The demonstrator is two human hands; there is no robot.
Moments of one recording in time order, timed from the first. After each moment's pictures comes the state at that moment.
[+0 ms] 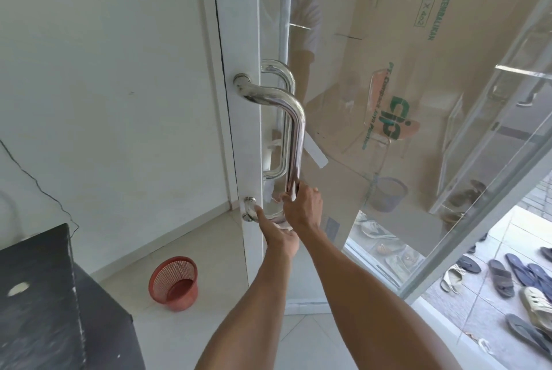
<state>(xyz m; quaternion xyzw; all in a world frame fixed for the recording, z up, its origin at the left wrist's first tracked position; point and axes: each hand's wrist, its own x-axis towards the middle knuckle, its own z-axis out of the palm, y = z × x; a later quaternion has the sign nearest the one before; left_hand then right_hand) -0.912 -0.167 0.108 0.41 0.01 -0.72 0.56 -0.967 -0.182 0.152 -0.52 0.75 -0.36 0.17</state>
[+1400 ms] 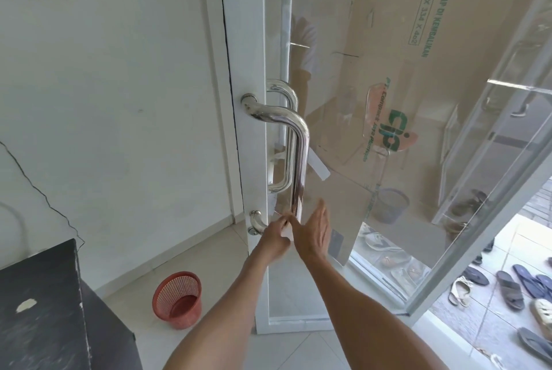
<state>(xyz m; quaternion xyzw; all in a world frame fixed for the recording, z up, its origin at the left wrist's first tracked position) -0.864 -0.171 0.118 0.53 -0.66 -0.47 0.24 -0.963 -0.150 0.138 -0.47 0.77 -0.40 0.15</state>
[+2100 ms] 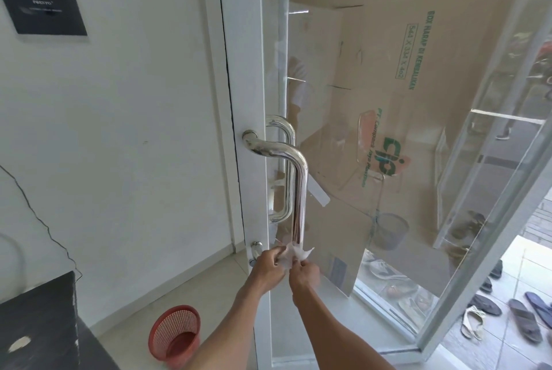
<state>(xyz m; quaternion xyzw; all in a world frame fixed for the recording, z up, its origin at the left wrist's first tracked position) -0.846 -0.156 0.135 0.54 -0.66 -0.46 0.25 -0.940 -0.143 0.112 -0.24 0.75 -0.47 0.41</state>
